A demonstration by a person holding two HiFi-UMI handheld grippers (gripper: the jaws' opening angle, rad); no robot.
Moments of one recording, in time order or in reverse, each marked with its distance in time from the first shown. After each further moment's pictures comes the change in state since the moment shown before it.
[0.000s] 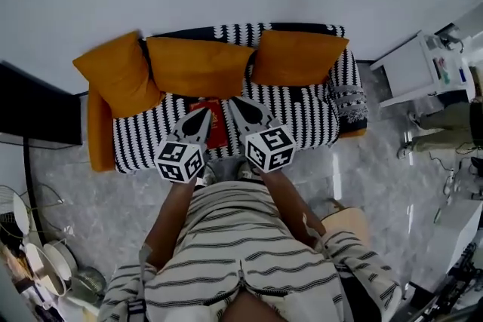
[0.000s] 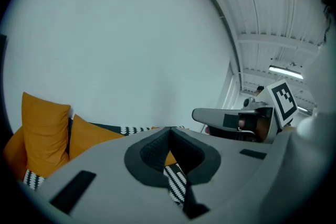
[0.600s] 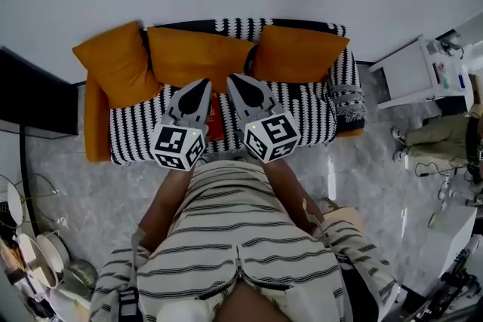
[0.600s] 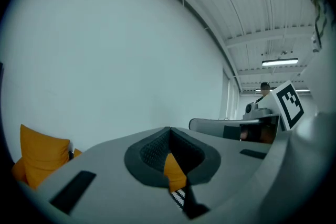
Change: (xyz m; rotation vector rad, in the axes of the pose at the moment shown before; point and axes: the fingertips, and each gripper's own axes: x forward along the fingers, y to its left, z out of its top) left arm -0.006 -0.020 0.082 0.157 -0.214 0.030; right arm -0.003 0.019 0.063 -0.119 -0.150 0.047
